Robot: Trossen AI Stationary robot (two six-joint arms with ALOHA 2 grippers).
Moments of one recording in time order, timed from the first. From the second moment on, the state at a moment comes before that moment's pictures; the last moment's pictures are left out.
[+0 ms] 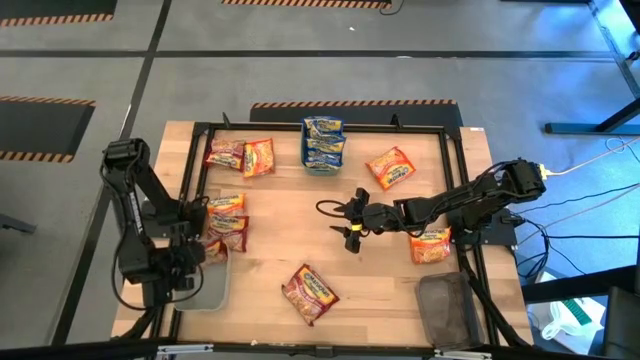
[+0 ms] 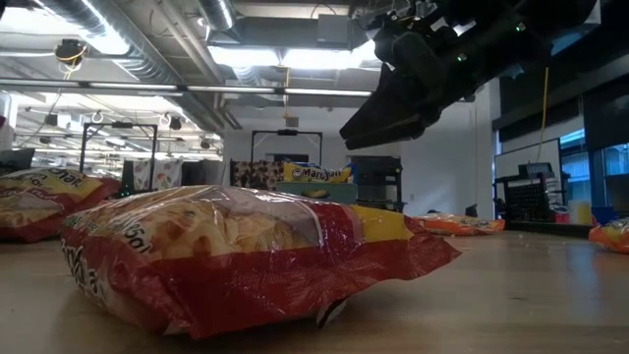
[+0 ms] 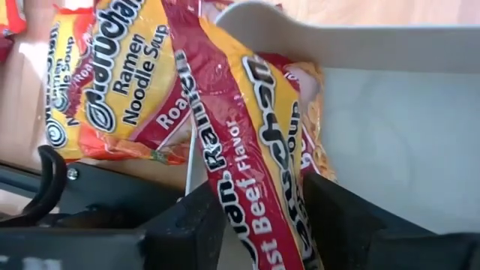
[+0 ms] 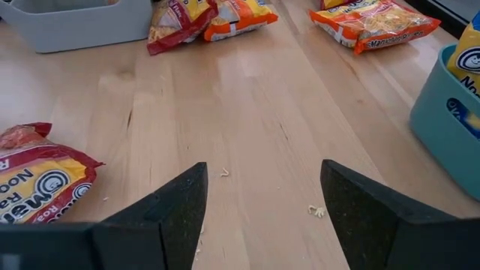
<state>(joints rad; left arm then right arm) -1.35 1.27 0.76 -1.28 -0.39 -1.54 0.16 1.59 0.76 0.29 0.29 0.21</state>
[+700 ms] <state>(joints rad) -1.25 1.26 1.06 -1.55 -0.54 -1.67 0.16 1.59 0.76 0.29 0.27 0.18</state>
